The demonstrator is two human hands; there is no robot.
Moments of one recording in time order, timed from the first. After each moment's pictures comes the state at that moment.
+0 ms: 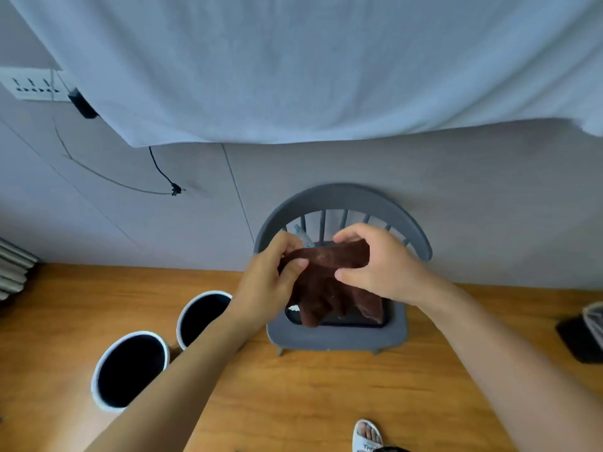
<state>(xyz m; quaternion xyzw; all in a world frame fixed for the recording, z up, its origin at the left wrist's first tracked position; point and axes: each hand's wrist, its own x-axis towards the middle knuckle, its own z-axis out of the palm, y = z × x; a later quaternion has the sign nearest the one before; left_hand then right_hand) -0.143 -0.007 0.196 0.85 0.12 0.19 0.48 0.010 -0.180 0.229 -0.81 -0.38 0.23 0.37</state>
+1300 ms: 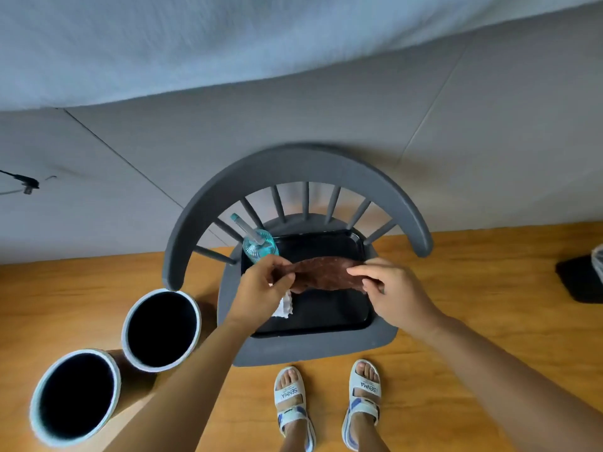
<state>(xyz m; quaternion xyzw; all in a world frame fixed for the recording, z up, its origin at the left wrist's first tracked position) 0.033 0.007 -0.040 0.76 0.27 0.00 0.59 0.164 -0.234 -0.014 -0.85 -0.34 0.19 0.35</state>
